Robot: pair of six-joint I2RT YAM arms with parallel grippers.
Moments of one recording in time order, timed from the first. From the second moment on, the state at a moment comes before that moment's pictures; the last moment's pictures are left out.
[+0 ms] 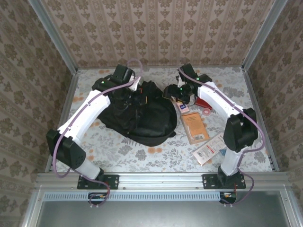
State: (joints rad) left arm -0.57 1.57 1.60 -1.02 0.38 -0.37; right arm 0.38 1.78 1.60 -0.84 -0.29 0.64
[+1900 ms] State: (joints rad) left arm -0.77 1.58 1.57 -1.01 0.21 -0.21; right arm 0.42 1.80 1.47 -0.38 -0.58 1.50
